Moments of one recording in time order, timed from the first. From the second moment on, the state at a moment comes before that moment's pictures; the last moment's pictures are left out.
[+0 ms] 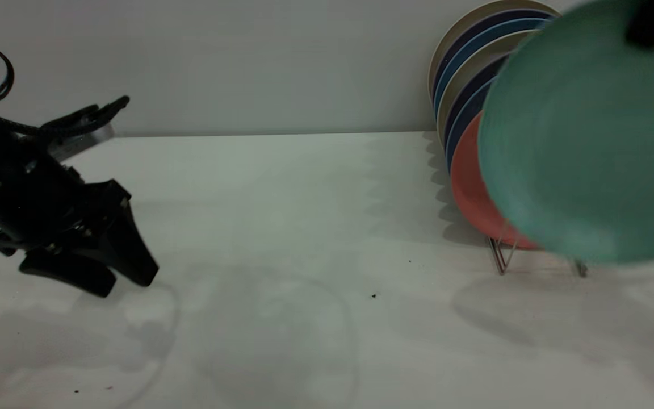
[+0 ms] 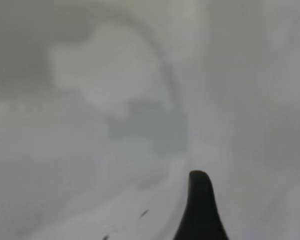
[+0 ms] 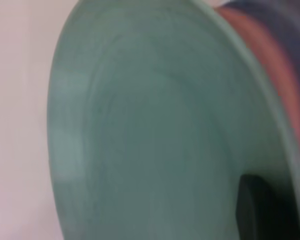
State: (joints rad) left arm -0.02 1.99 -0.95 -0.77 0.56 0.76; right arm 0.18 1.58 -1.27 0.14 0.78 -1.21
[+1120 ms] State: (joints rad) left arm -0.02 1.99 -0.95 -0.66 0.54 0.65; right arm 0.21 1.70 -1.31 0.02 0.52 -1.31
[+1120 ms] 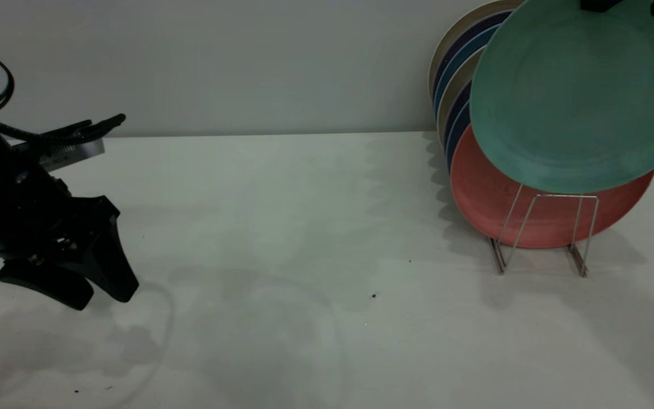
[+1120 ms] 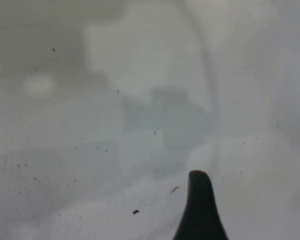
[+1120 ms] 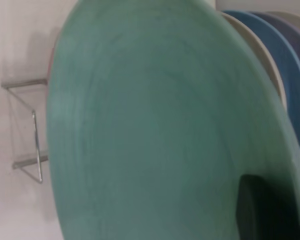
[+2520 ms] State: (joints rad) left arm -0.02 1.99 -0.95 -0.66 0.53 0.65; right arm 0.21 1.82 -1.31 0.09 0.63 -1.26
